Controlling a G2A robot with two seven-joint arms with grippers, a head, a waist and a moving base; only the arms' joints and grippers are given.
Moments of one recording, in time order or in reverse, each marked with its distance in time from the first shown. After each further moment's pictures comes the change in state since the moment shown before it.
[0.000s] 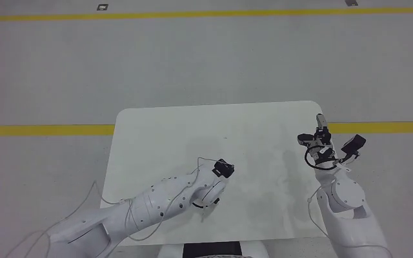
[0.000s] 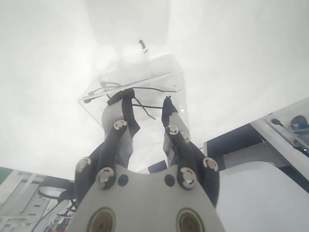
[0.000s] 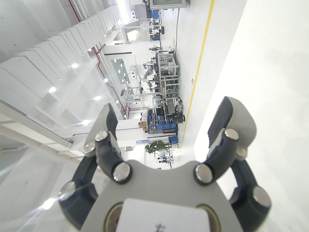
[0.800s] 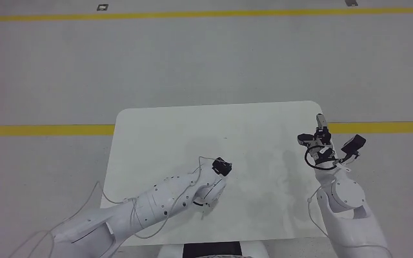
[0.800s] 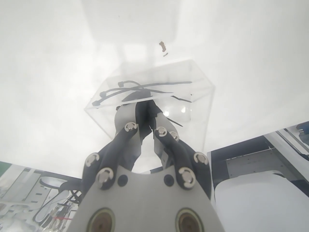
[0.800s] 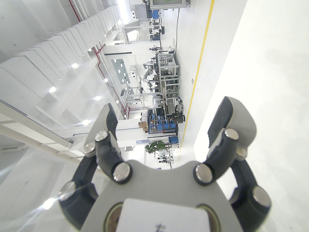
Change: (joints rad) left arm 0.004 -0.029 -0.009 0.058 0.053 0.000 0.000; right arm 0.000 0.000 0.000 0.000 0.000 0.000 0.000
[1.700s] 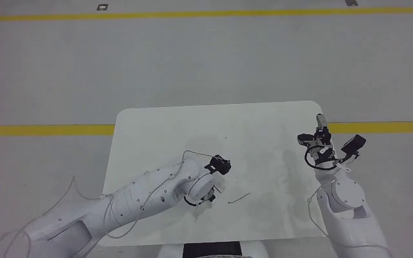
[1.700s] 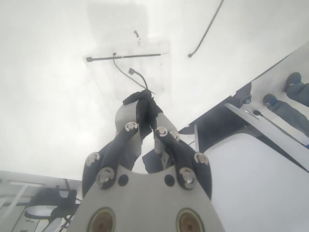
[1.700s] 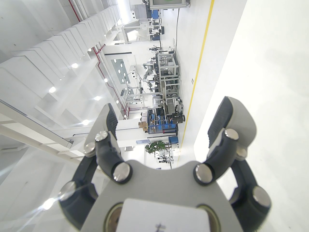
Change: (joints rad) left arm -0.077 0.166 0.005 -0.234 -0.248 0.000 0.000; right arm 0.000 0.000 0.000 0.000 0.000 0.000 0.000
